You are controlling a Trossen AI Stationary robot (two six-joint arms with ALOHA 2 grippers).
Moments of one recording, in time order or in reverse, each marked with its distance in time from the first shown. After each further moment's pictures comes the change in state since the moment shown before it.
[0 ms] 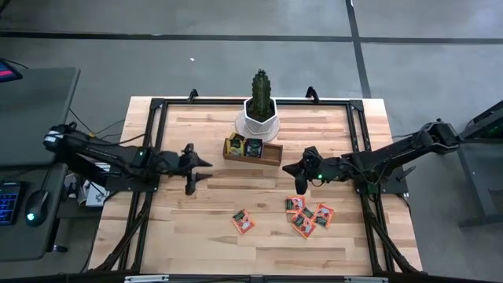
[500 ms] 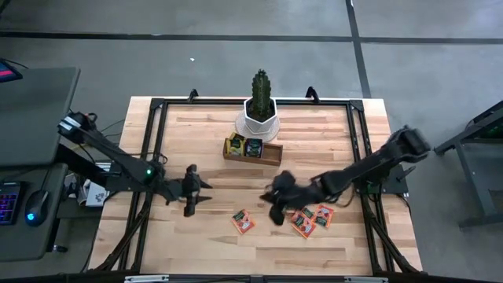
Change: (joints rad) left arm -0.342 0.258 0.000 0.104 -0.187 -0.180; right arm 0.149 0.457 0.403 -0.126 -0.043 -0.037
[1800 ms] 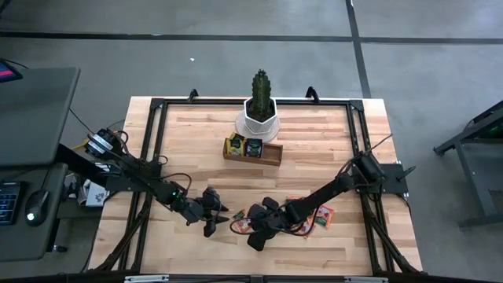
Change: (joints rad) left arm -0.052 0.567 0.155 0.427 0.063 -0.333; right arm 0.060 0.509 0.340 -0.129 -0.106 0.115
